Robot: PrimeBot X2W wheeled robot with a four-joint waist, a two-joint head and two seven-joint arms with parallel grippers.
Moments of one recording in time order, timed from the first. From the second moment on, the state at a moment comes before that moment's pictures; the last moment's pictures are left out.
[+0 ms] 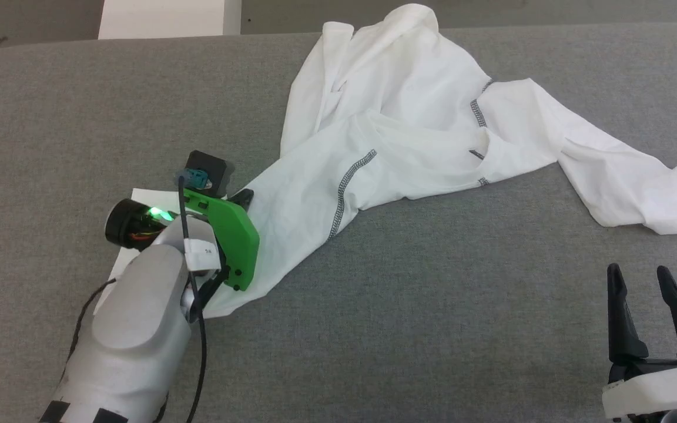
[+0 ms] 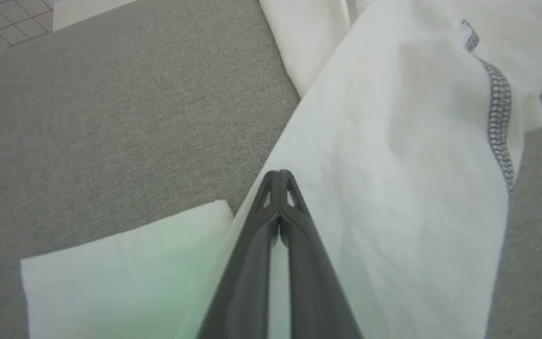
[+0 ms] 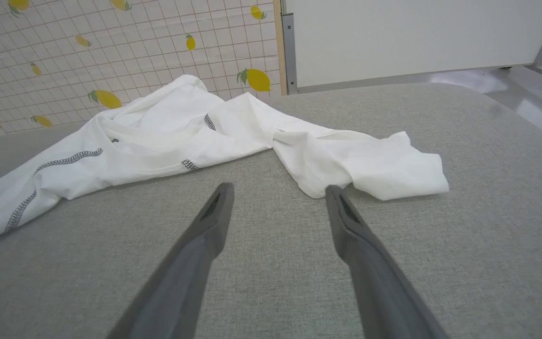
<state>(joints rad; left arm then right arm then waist) -0.63 0.26 -0.46 0.56 -0.36 -0.12 0.24 0.14 -0.05 -0.17 -0.17 0.20 0.13 -0.07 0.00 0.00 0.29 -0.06</state>
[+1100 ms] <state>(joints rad) -0.70 0.27 -0.58 0.63 -0.50 -0.12 0.29 0.15 -0.05 -0.15 -0.21 0.18 0.13 -0.02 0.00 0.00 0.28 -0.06</state>
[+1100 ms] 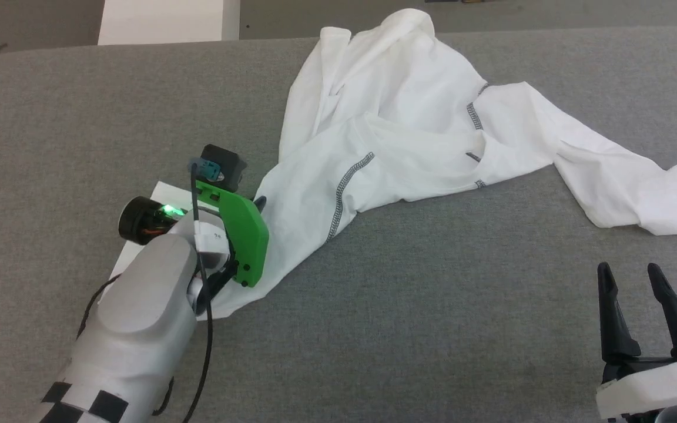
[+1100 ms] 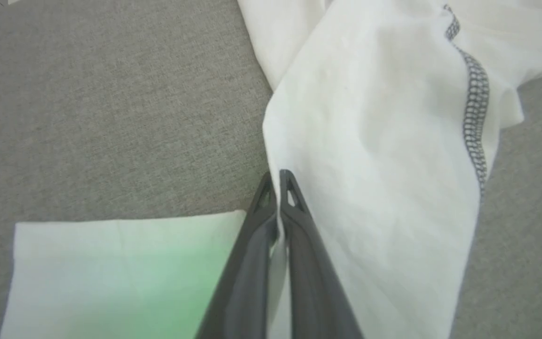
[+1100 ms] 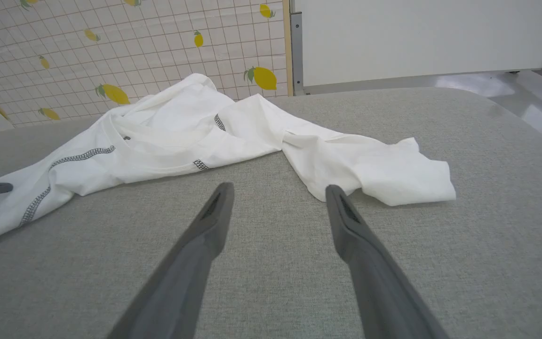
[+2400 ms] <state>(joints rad) 0.17 0.50 -0.71 -0.13 -0.68 0.01 0.06 0.23 -0.05 -0.13 -0.10 0.21 0.13 -0.04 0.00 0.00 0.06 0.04</state>
